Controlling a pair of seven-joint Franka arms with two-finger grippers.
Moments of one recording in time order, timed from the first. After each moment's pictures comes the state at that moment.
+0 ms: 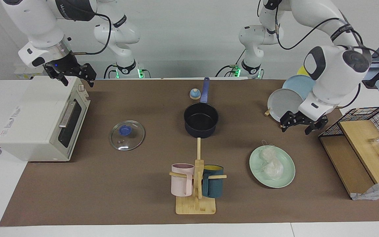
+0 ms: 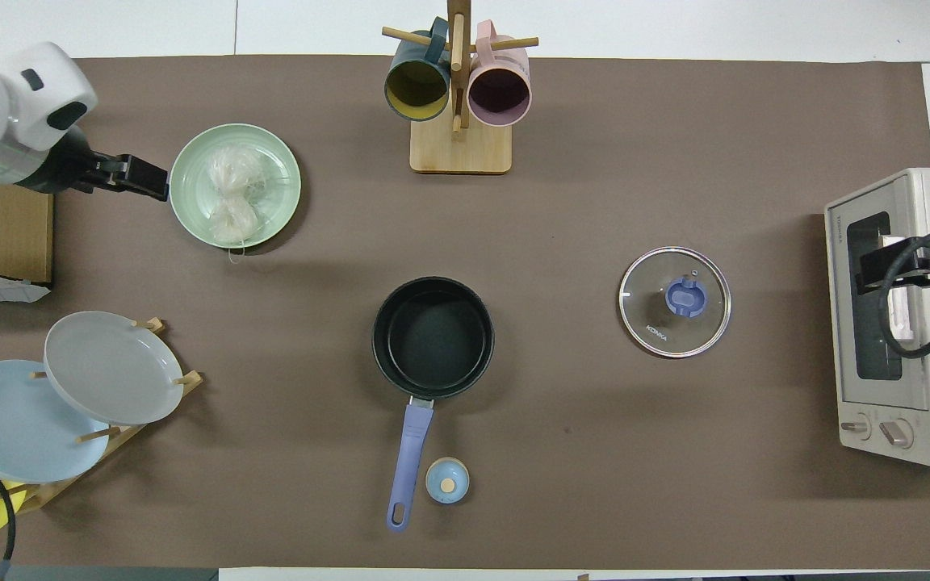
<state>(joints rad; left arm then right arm) -0.05 0.19 -0.06 -1.57 -0.03 1.80 0.10 -0.03 -0.05 0.00 -1.64 -0.03 1.47 0.02</state>
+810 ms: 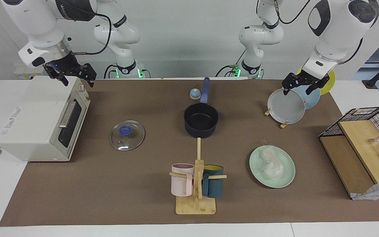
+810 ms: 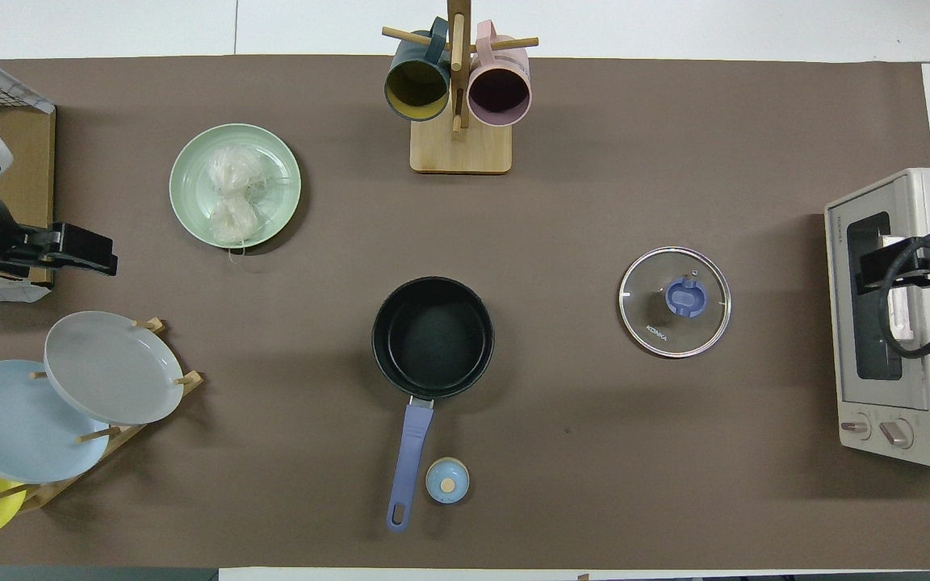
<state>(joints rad) -0.04 -0.07 -0.05 -1.73 -0.03 1.60 -0.04 -0.03 -0.05 0.00 -1.64 -0.03 1.47 0.02</state>
